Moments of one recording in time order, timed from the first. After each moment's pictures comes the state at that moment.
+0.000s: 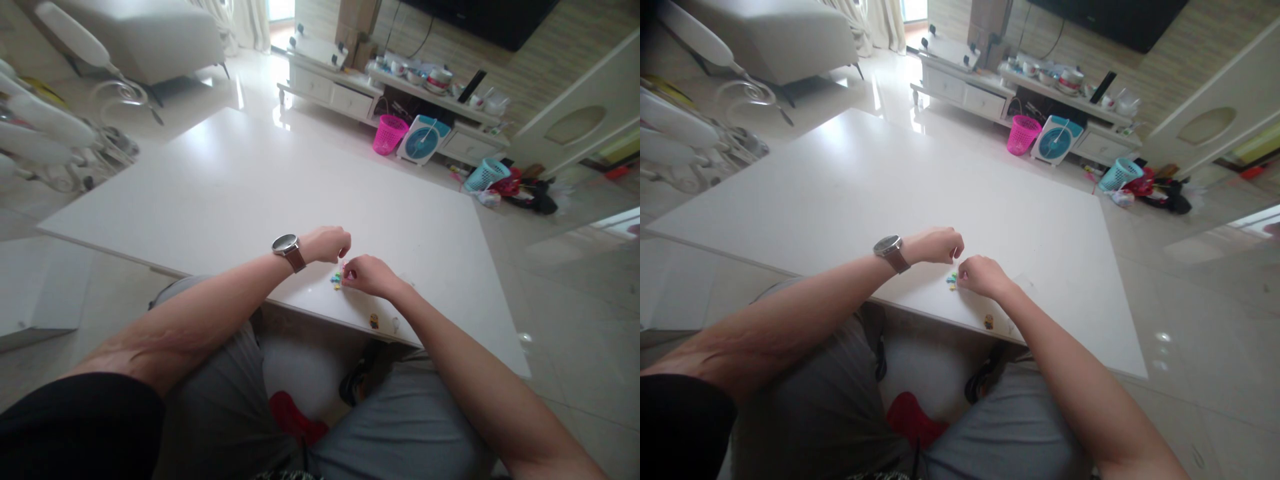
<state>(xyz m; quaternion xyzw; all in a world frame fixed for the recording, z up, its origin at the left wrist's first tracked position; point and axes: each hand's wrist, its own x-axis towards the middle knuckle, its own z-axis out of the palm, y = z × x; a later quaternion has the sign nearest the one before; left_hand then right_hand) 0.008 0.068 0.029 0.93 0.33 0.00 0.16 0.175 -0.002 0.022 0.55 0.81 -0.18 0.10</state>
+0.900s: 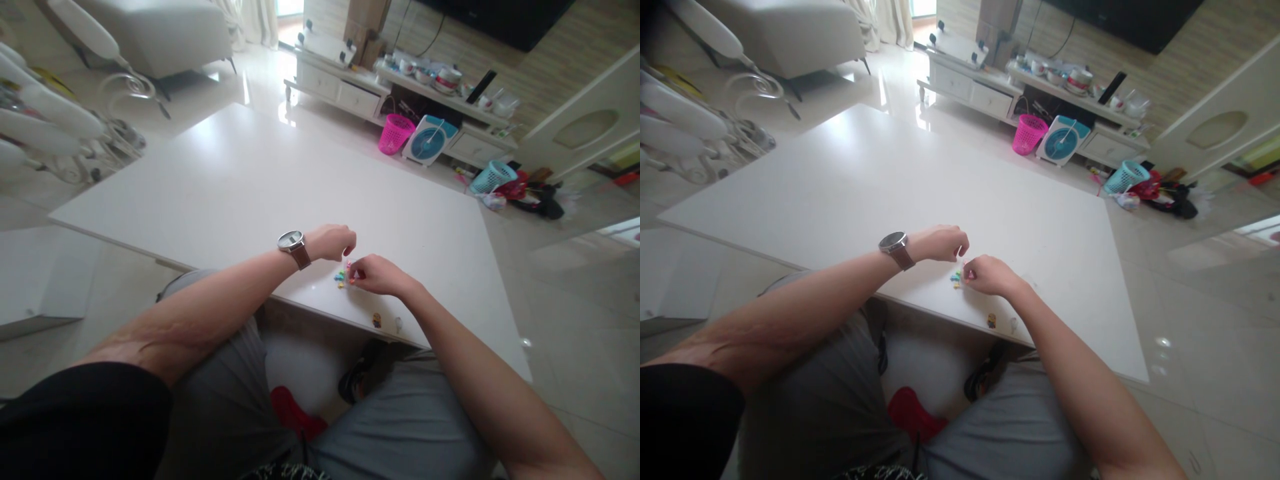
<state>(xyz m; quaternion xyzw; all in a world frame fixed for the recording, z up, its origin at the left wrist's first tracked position) 0.007 0.069 0.027 0.93 0.33 0.01 0.15 0.182 0.000 0.033 0.50 0.83 -0.23 0.11</state>
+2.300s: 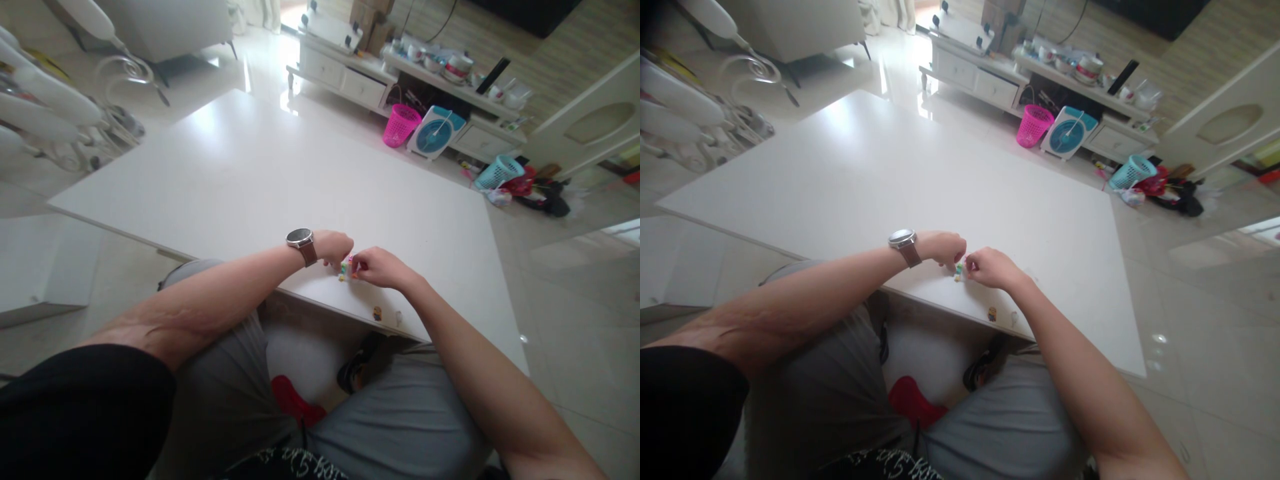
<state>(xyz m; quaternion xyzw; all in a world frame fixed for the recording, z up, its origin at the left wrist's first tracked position) 0.018 0.063 0.007 0.90 0.32 -0.15 0.24 0.184 0.001 0.025 0.49 0.84 -0.22 0.08</state>
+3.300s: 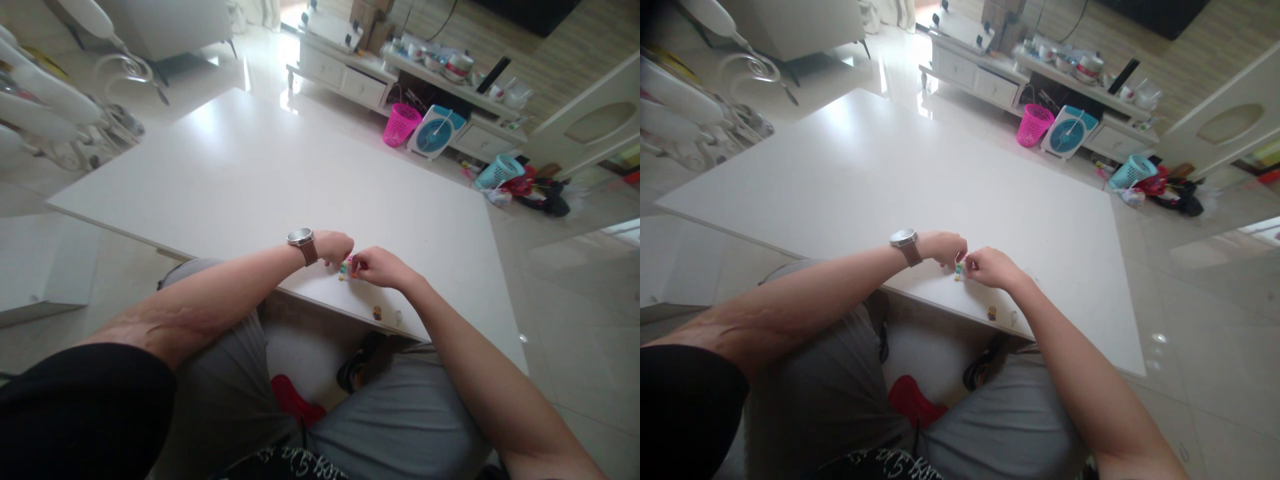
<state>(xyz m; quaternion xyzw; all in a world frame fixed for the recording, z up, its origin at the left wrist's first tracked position) 0.020 0.064 0.005 0.90 0.32 -0.15 0.24 0.182 0.001 0.028 0.49 0.84 -0.22 0.09</state>
